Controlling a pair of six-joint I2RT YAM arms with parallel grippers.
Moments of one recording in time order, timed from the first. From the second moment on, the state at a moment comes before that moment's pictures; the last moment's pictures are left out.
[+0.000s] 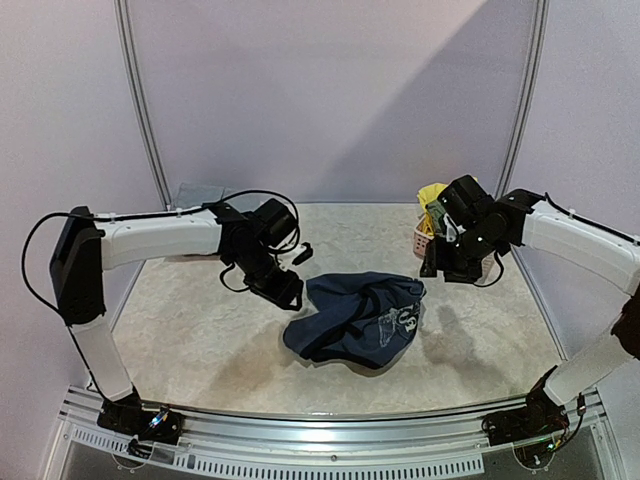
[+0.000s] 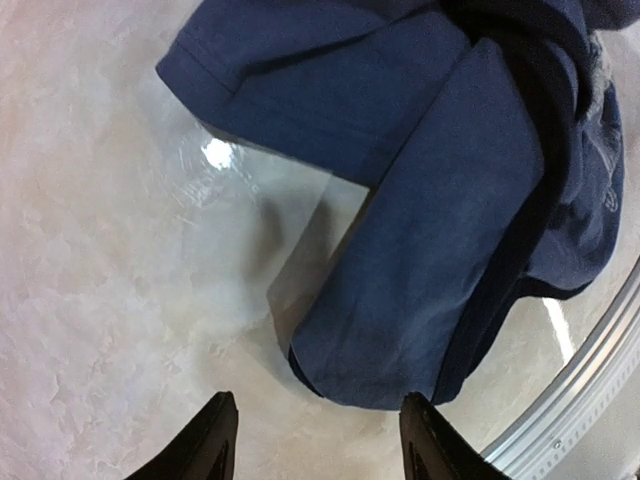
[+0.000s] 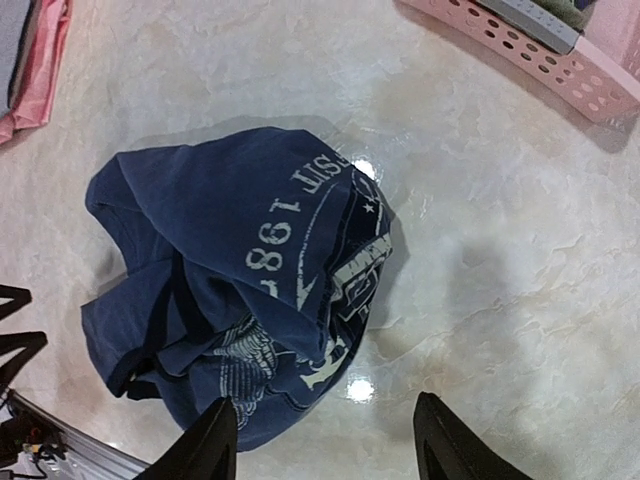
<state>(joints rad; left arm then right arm) -0.79 1.81 1.39 -0.80 0.13 -0.19 0.61 1.45 1.24 -0.90 0.04 0.71</state>
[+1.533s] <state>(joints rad) -0.70 2.18 1.68 -0.69 0.24 -0.14 0.97 1.41 1.16 -0.80 -0.04 0.78</state>
